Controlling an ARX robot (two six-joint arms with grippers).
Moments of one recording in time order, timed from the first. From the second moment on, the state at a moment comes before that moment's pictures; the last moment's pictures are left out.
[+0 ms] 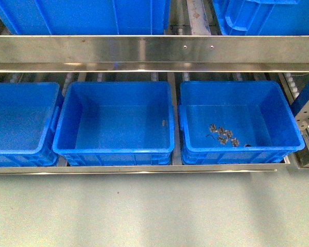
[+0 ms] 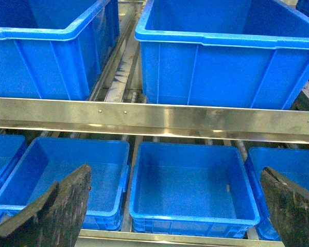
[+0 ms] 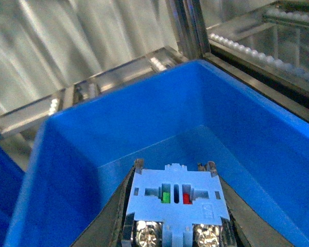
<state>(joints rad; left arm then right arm) 0.00 0.01 0.02 0.00 0.00 -0.01 -0.02 2.10 1.73 0.48 0.24 0.33</state>
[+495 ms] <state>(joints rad) 0.00 0.01 0.02 0.00 0.00 -0.01 -0.05 2.12 1.77 0.41 0.21 0.34</state>
